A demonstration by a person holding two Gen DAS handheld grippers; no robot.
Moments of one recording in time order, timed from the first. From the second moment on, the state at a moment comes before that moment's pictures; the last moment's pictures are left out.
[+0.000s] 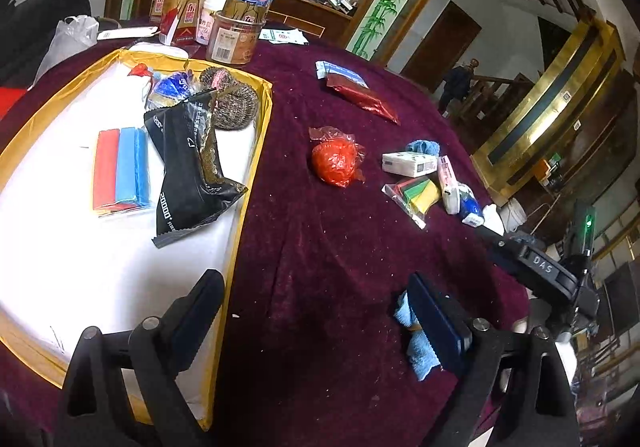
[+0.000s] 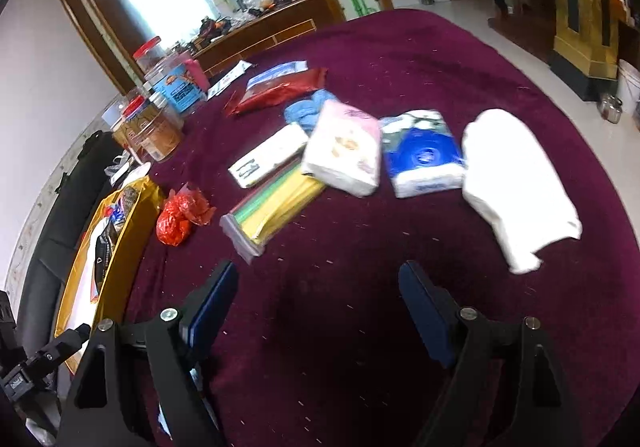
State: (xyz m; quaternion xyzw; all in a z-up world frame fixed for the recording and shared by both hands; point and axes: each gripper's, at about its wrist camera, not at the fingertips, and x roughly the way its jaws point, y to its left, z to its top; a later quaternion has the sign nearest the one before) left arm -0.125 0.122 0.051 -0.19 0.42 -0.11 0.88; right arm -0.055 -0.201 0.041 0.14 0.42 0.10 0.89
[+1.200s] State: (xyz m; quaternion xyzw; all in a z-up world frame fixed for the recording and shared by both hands) left arm 0.037 0.024 0.006 0.05 0.45 -0.02 0.89; right arm -0.026 -0.170 0.018 0.13 0.44 0.17 0.87
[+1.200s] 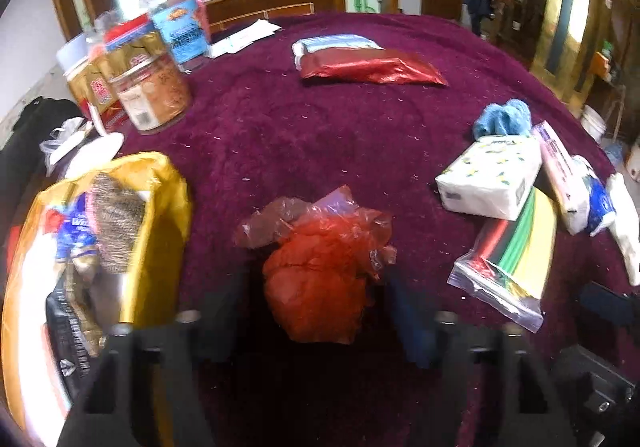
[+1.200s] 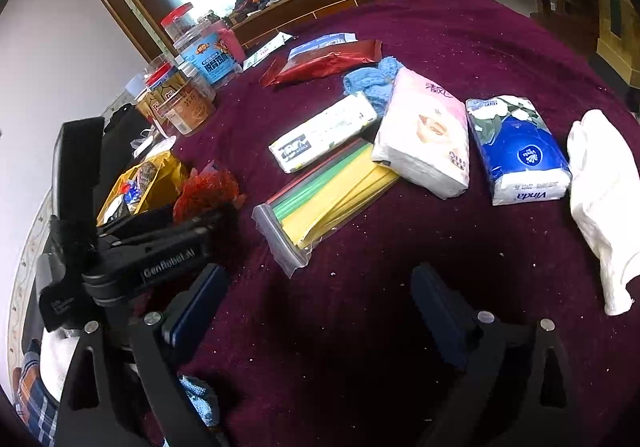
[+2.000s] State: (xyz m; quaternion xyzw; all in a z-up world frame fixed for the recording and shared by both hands) left arm -0.077 0.174 0.082 -0.17 0.39 -0.08 0.90; right arm -0.026 -0.160 0.019 0.10 0.46 0.16 0.87
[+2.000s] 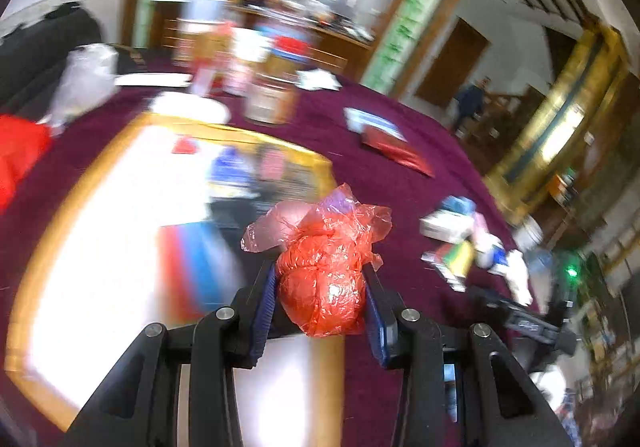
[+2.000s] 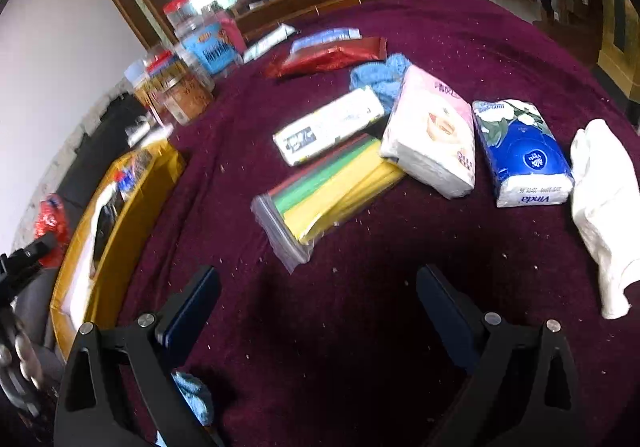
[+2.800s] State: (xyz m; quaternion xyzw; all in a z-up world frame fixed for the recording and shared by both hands) left arm -0.071 0.310 0.024 -0.18 0.45 0.08 0.87; right arm -0.117 -0.061 0.020 -0.10 0.49 0.16 0.85
